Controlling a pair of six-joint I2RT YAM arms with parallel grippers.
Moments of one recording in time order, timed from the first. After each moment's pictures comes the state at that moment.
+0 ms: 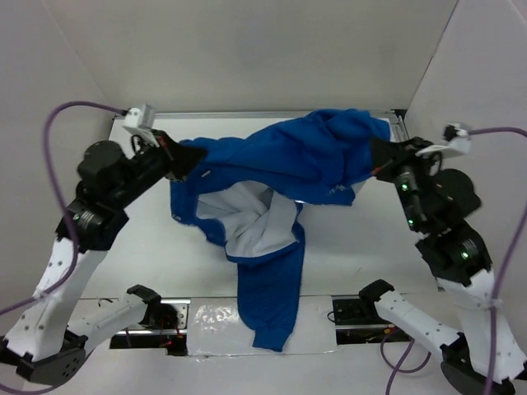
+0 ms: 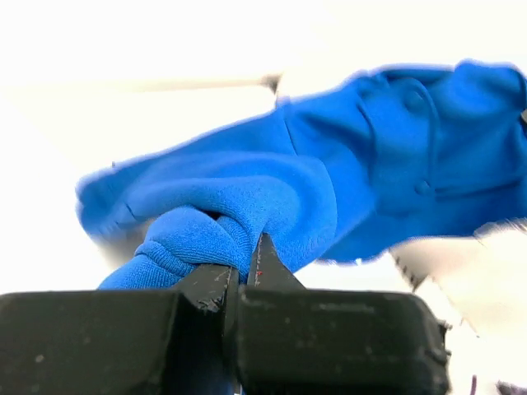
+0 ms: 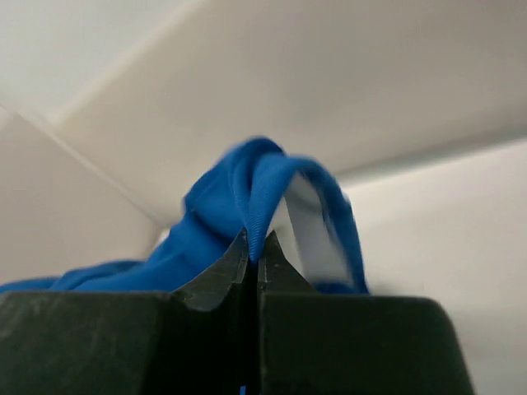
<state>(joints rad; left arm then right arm) -0.41 0.94 1.30 -0.44 0.21 -0.46 0.47 0.77 1.30 -0.46 0.38 0.49</state>
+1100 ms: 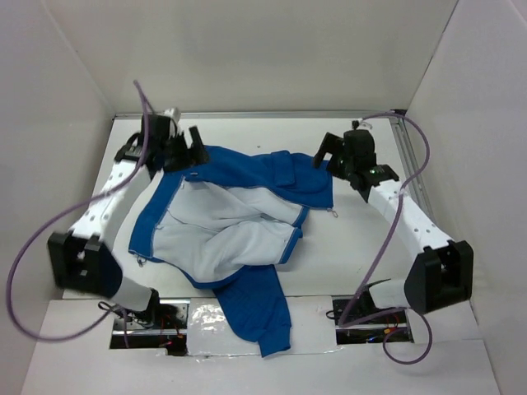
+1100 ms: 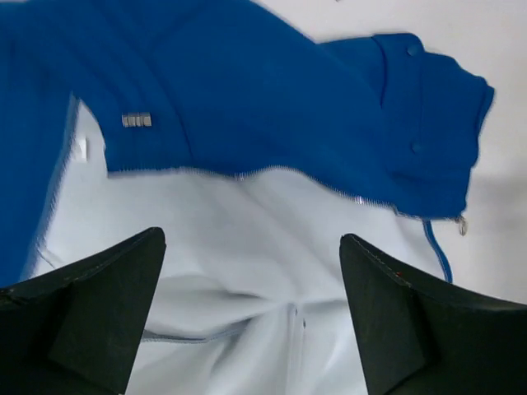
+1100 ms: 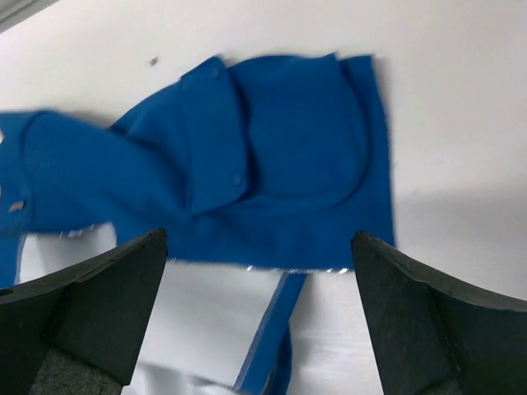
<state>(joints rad) -0.16 1.58 1.48 -0.63 0.13 -0.42 0.22 1.37 1.12 -0.35 0.09 0.54</state>
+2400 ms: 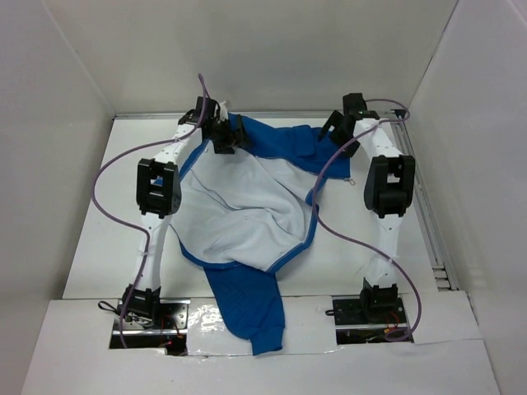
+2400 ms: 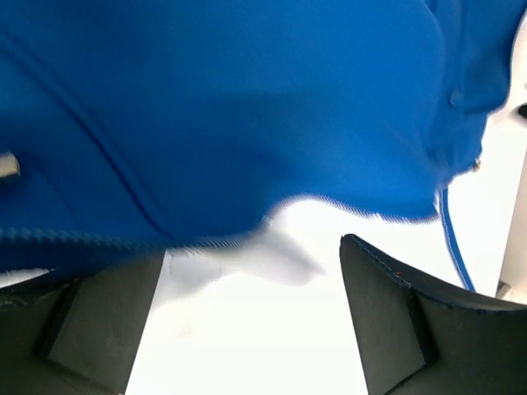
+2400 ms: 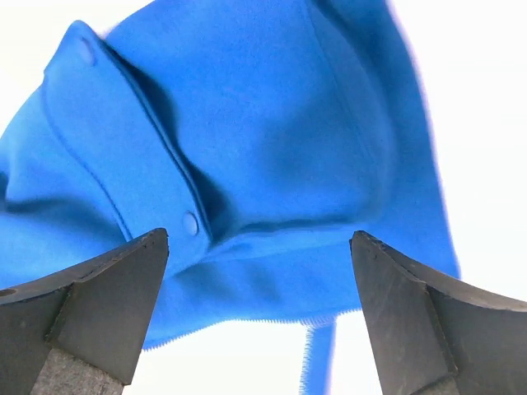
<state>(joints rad) -0.20 2.54 2.30 -0.63 0.53 -0.43 0.05 2.31 2.02 -0.72 -0.04 0.67</state>
